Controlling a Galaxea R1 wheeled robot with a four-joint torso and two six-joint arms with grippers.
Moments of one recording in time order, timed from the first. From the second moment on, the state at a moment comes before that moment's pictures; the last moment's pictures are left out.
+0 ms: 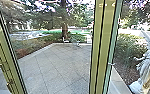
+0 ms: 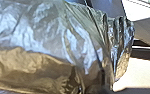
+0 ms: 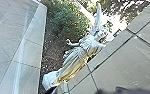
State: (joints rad) left arm 1.63 2.98 -2.57 0.04 0.06 0.00; right arm -0.15 2.02 -2.22 -0.96 -0.57 0.38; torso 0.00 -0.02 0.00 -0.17
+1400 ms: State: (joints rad) left arm 1.65 2.98 -2.57 0.03 0.06 0.00; right arm -0.17 2.19 -2.58 -1.12 -0.49 0.37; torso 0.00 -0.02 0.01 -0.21
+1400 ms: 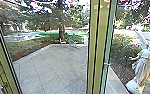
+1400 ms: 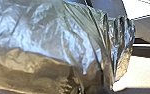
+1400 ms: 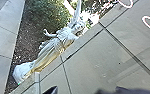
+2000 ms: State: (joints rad) left arm 1.65 2.98 -2.57 0.03 0.06 0.00; right arm -0.17 2.19 -2.58 -1.10 -0.49 0.38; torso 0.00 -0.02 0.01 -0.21
